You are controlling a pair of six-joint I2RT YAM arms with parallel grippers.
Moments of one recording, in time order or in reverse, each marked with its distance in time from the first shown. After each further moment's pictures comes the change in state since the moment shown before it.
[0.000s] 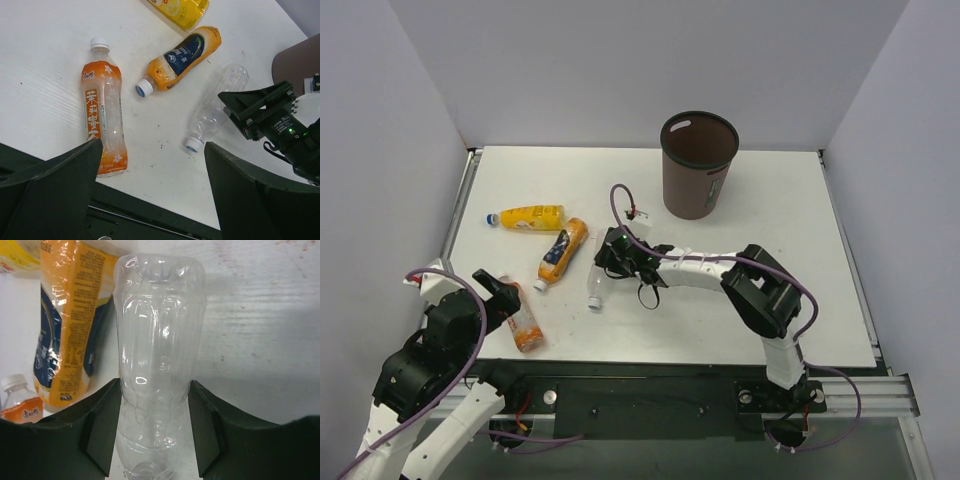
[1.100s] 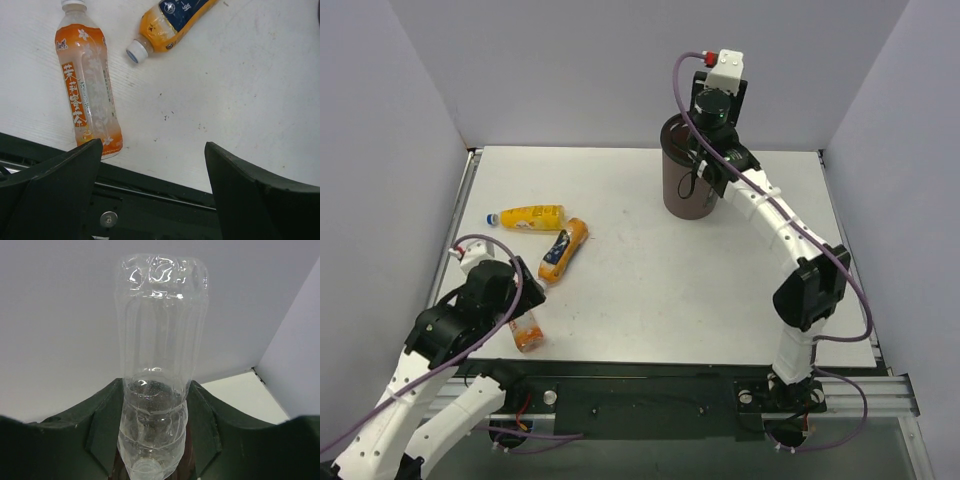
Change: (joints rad) left arm 0.000 0.212 0.015 0.015 0.136 0.035; right arm -0.391 -0.201 0.609 0.022 0.566 -1.081
